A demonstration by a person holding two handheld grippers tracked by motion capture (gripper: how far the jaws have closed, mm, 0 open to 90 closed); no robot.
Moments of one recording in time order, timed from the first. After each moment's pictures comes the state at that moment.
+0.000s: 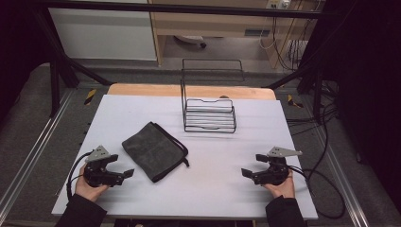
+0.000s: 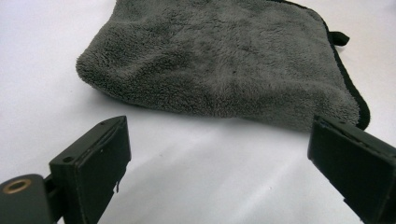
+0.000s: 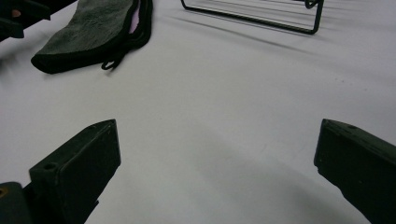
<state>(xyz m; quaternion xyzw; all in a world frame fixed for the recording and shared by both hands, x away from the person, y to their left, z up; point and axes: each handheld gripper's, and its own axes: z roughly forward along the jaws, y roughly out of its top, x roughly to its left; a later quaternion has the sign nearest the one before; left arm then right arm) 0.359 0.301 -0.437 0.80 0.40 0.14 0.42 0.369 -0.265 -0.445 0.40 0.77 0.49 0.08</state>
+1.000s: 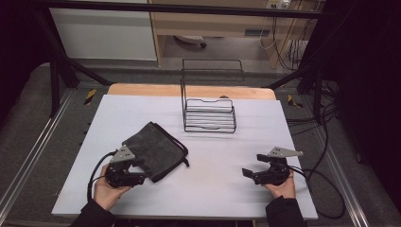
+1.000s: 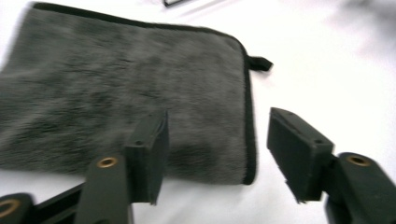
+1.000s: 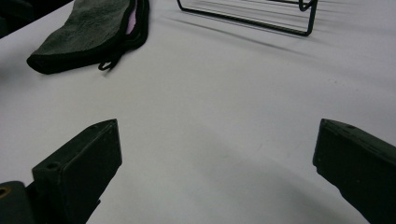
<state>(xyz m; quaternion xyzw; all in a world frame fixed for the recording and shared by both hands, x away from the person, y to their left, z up) 0.344 0.225 -0.408 0.82 0.37 0.11 0.41 0.367 -0.266 -0.444 0.40 0.77 0.49 0.09</state>
